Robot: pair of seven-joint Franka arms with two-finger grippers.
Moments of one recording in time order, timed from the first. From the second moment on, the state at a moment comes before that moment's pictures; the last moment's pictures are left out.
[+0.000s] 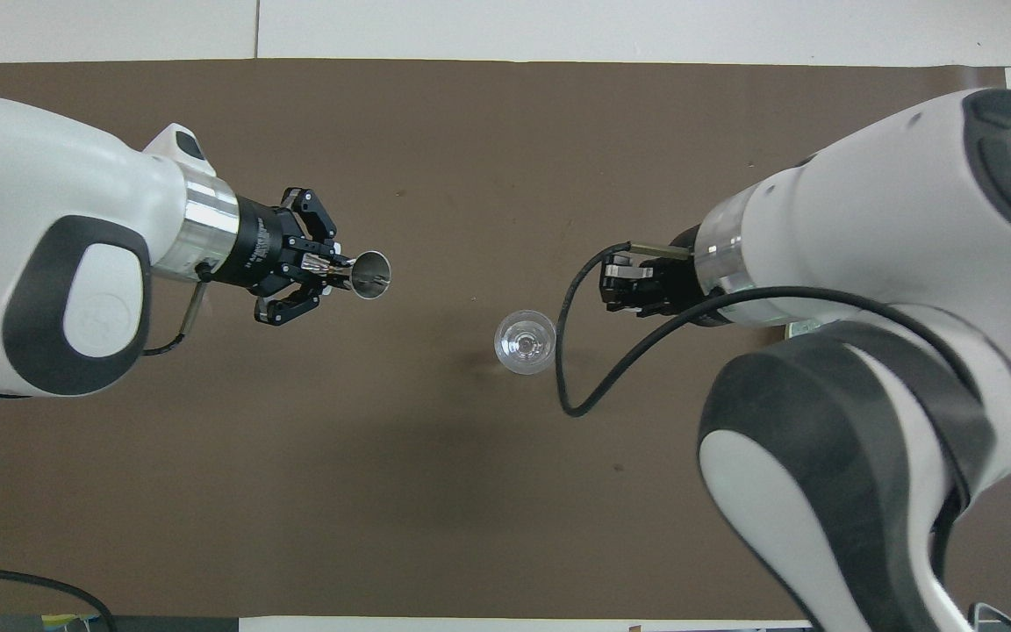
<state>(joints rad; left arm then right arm) -0.75 0.07 0.49 -1.85 -0.54 1.92 -1.32 0.34 0.01 0.09 -1.70 0.26 1.83 0.54</state>
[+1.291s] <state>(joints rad) 0.01 0.43 0.48 -1.89 -1.23 1.48 -0.70 0.47 0.07 0.09 -1.87 0.26 2.07 0.65</state>
